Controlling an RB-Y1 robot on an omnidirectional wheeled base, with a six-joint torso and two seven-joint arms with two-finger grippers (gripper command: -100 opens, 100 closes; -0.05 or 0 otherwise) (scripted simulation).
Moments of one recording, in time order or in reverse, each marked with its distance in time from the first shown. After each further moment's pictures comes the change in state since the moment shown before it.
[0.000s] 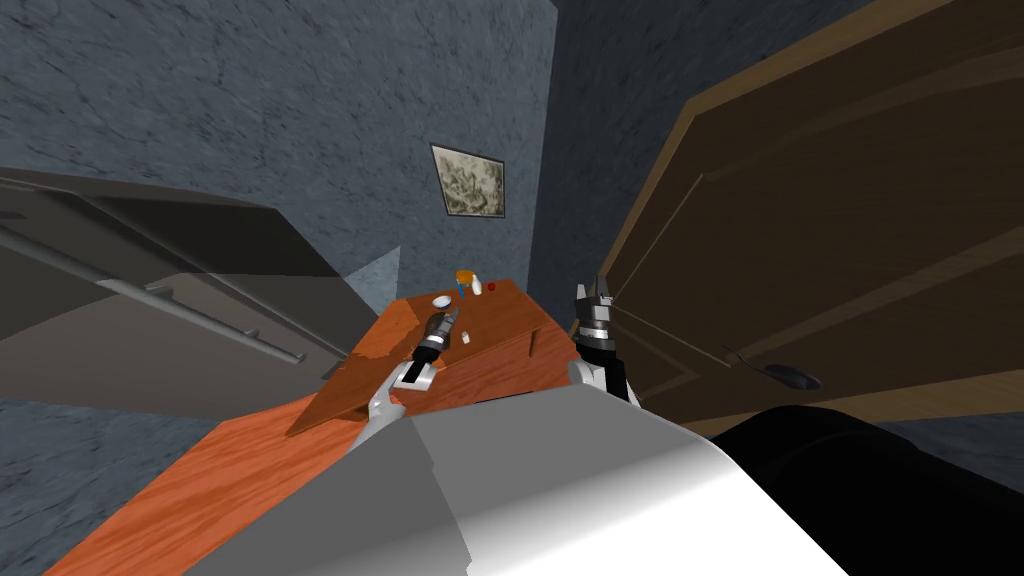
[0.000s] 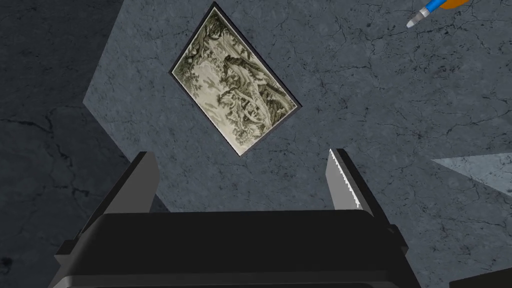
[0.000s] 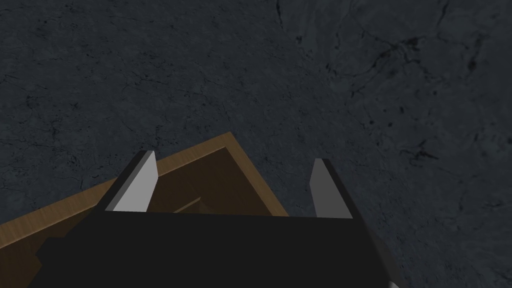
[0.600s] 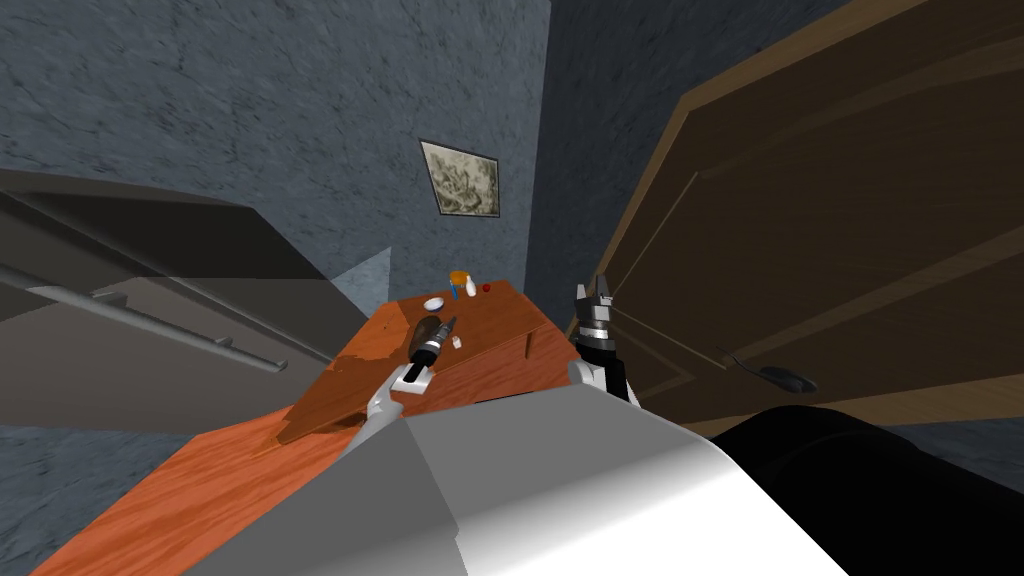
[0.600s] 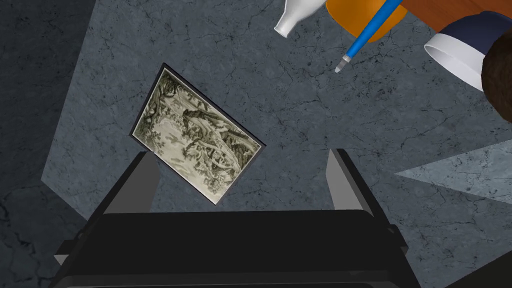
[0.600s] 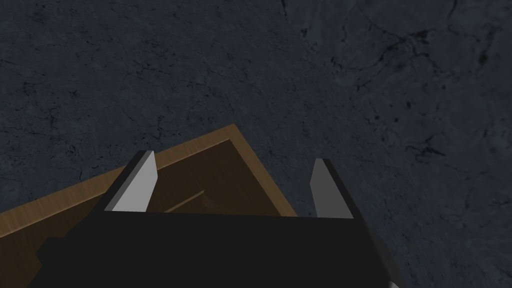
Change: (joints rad) left arm -0.050 0.027 0.013 0.198 -0.045 0.077 -0.038; right arm 0.000 0.000 0.000 0.000 0.000 0.000 0.000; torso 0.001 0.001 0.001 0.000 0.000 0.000
